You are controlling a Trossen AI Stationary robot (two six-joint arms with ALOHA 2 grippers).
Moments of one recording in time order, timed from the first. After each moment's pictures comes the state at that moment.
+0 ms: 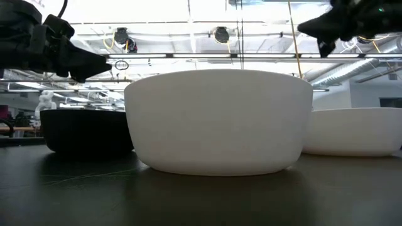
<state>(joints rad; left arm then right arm) 0.26 0.22 0.01 0.20 0.13 0.02 -0.16 0.31 0.28 0.00 -0.07 0.17</state>
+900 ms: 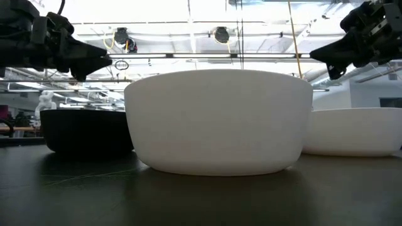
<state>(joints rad) 0.26 0.22 0.01 0.23 0.13 -0.08 -0.16 0.08 0.10 -0.10 -0.10 0.14</state>
